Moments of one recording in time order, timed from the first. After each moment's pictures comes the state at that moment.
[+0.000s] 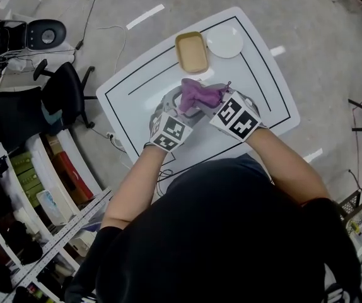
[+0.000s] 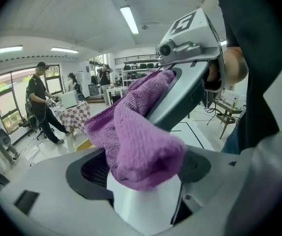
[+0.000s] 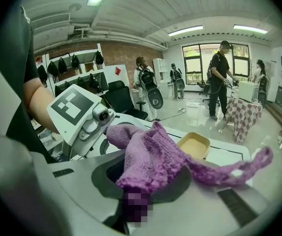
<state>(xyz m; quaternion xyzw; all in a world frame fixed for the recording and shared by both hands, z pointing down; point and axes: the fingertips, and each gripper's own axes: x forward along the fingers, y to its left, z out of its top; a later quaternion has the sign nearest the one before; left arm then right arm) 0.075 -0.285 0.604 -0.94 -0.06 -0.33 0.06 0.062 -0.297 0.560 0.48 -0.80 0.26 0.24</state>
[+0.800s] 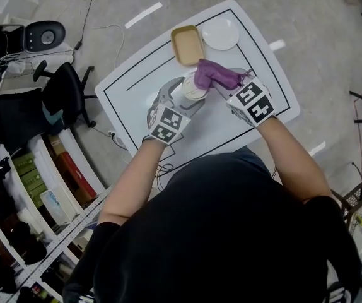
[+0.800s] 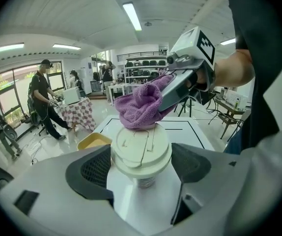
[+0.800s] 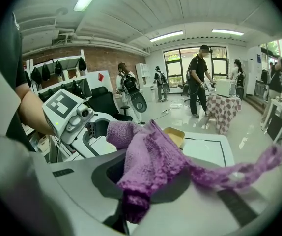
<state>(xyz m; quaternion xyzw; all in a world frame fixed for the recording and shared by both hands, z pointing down) 0.072 -0.286 0.617 -0.94 -0.05 -0.35 0.05 0.129 -0.276 0.577 0.56 -0.75 0.27 0.20</state>
